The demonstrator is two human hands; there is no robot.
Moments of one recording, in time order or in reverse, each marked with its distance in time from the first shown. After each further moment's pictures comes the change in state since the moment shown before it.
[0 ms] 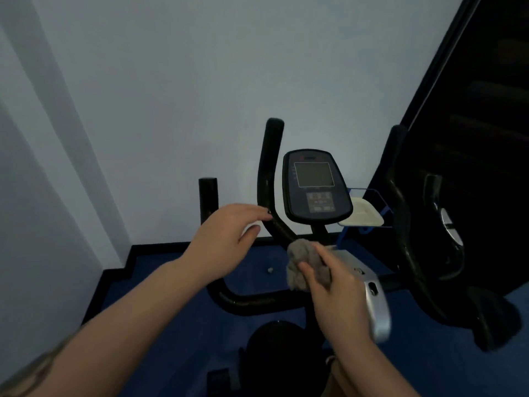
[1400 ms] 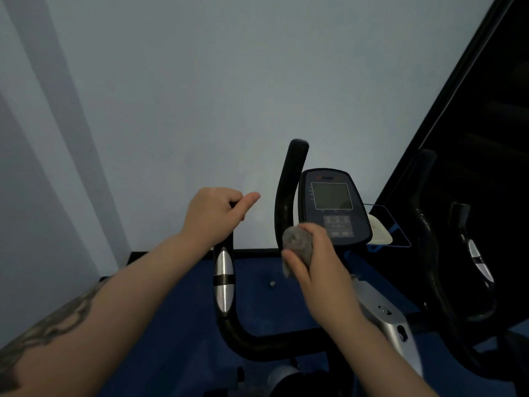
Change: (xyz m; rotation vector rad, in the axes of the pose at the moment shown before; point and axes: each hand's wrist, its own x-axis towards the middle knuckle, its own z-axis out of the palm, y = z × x) left_hand 0.062 -0.066 -0.026 -0.091 0.320 -0.183; right_hand 0.072 -0.018 0.045 -0.082 -0.221 -0.173
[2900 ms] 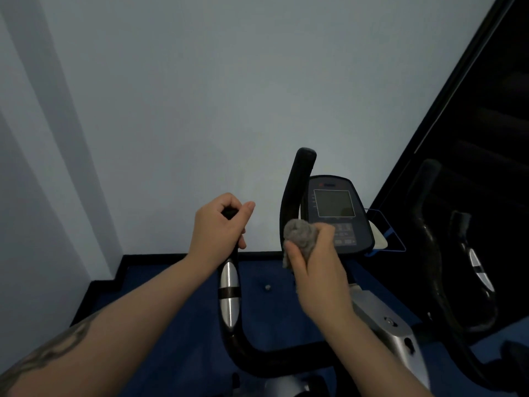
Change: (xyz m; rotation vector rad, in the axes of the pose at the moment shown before) left_hand -0.007 -0.016 0.021 -0.526 0.114 -0.205; right_hand 0.023 -0.020 0.013 -0.036 0.141 0.133
